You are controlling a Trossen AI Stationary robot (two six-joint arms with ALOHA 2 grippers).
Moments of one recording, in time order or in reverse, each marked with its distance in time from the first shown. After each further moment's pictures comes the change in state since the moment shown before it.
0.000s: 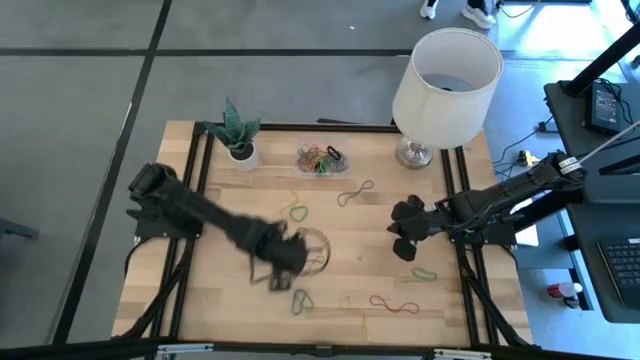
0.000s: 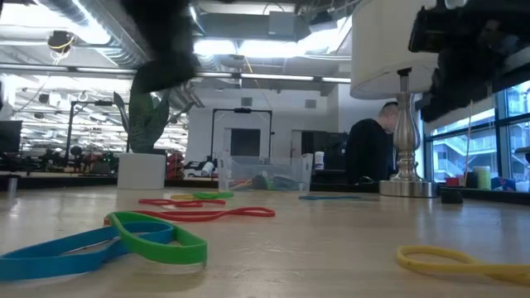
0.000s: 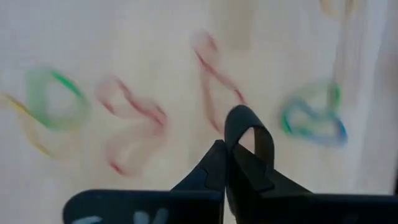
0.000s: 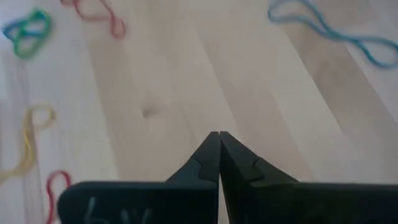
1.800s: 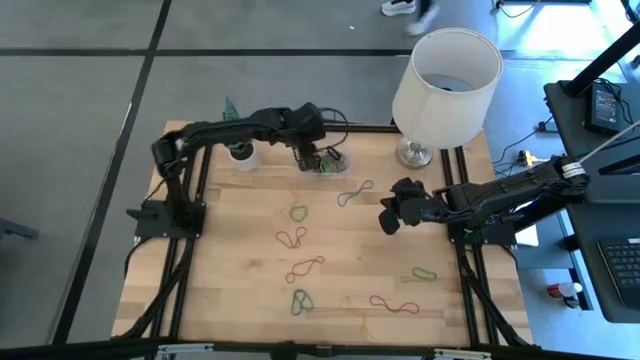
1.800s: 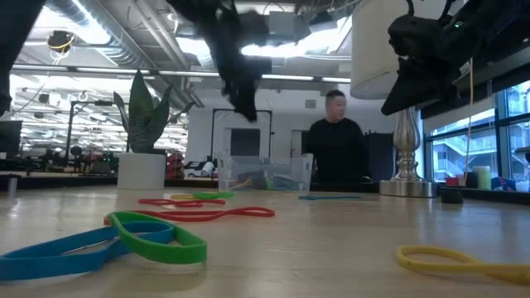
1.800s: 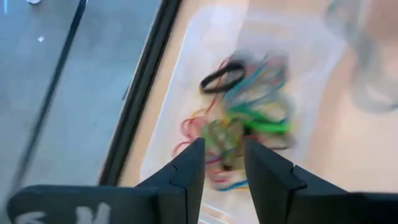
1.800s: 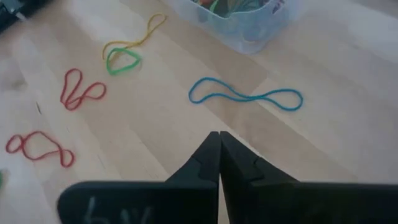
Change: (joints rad) left arm 0.839 0.090 0.157 0.176 -0.015 0.731; right arm -0.133 0.000 0.000 0.090 0.255 0.194
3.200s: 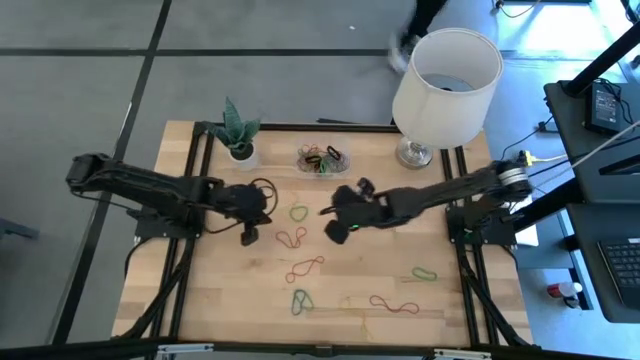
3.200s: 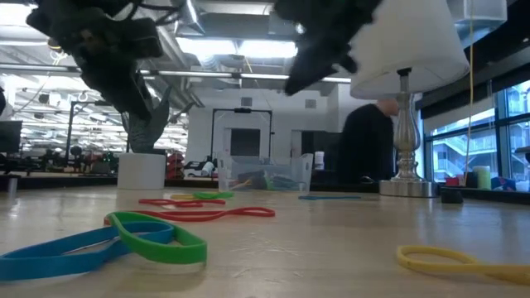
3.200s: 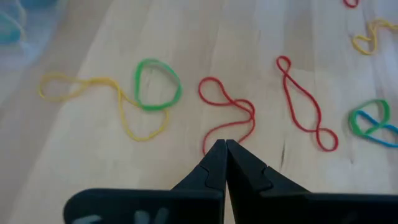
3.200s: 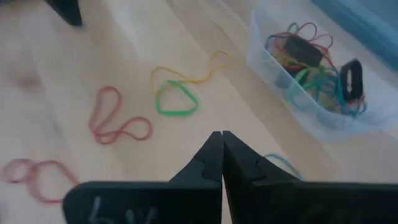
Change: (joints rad) left arm -0.518 -0.806 -0.993 0.381 0.124 -0.523; right arm -0.031 0.634 0.642 -0.073 -0.002 -0.294
